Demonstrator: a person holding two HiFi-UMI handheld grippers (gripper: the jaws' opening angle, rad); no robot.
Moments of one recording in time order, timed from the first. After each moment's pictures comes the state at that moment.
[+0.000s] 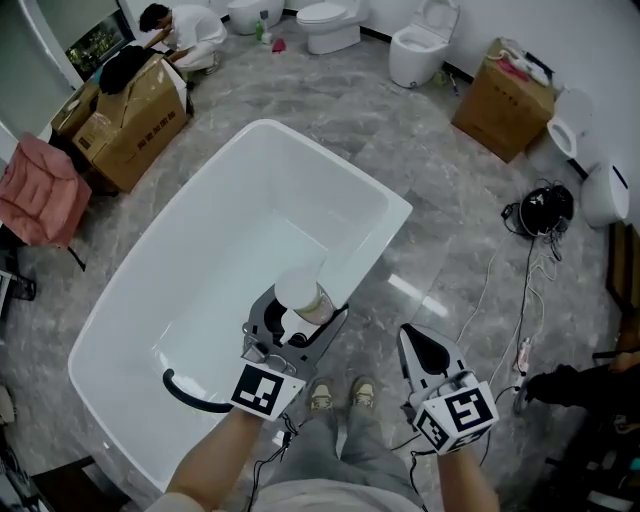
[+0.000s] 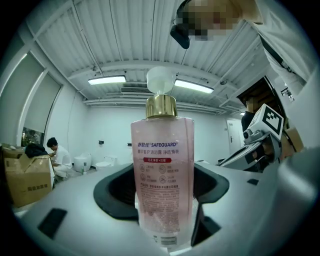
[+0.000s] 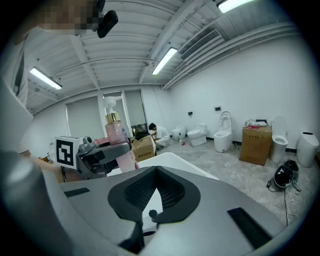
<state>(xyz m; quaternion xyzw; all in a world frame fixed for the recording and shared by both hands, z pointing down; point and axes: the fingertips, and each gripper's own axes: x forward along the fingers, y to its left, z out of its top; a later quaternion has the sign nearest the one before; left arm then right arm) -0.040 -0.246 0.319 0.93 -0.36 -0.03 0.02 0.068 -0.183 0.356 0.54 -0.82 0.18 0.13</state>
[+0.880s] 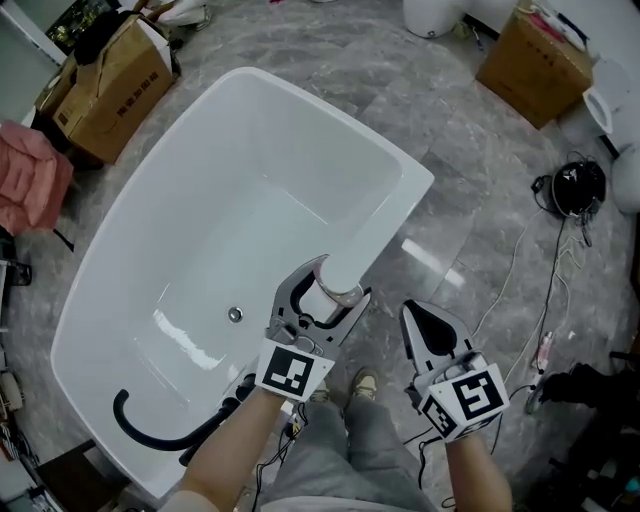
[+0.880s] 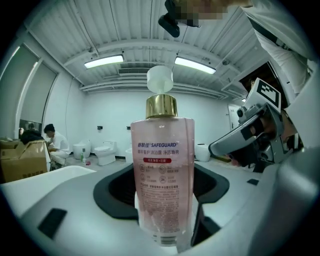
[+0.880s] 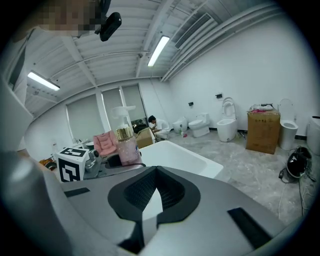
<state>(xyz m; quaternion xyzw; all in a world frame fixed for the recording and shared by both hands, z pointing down) 0.065 -0.333 0.539 0.94 -0.35 0.05 0.00 0.132 -0.286 0.533 0.51 -0.83 0.21 0.13</state>
